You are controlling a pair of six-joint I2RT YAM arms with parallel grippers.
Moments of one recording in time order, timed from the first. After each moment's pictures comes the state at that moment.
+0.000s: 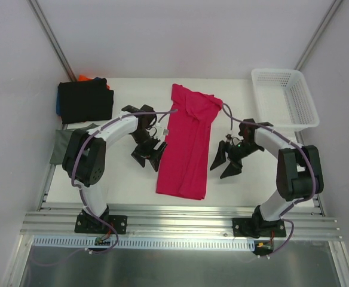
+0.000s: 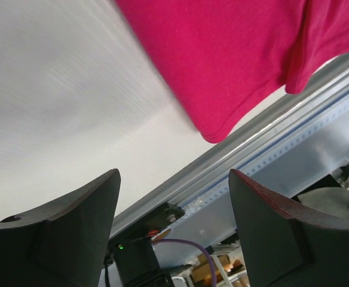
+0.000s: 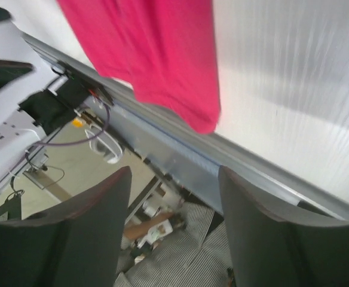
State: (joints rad) left arm -0.46 1.82 1.34 -1.14 0.44 0.08; right arm 0.16 1.66 1.06 -1.00 -0.77 0.32
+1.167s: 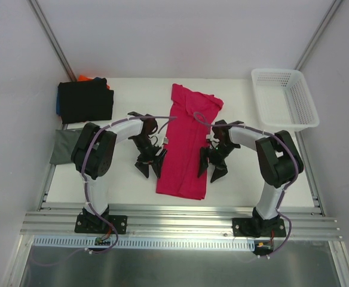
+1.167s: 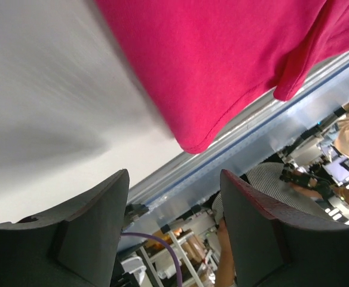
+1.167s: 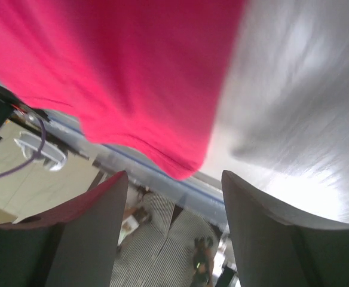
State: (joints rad) left arm -0.46 1.94 1.27 -1.13 0.60 -0.02; right arm 0.43 1.85 1.08 -0.93 -0.60 0.40
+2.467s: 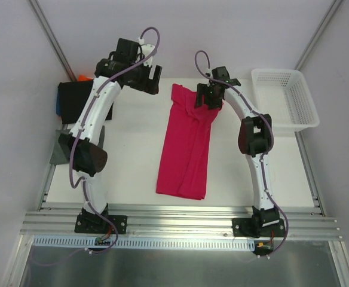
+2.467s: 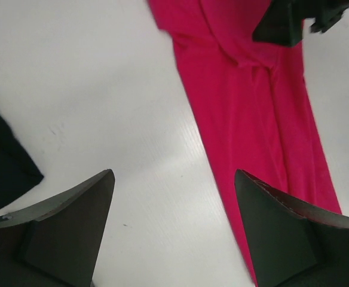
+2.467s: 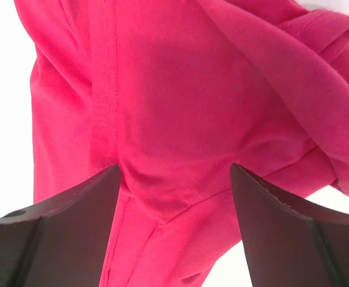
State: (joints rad) left arm -0.33 1.98 2.24 -1.05 0.17 0.04; right arm 0.28 2.50 2.32 -0.78 -0.24 0.24
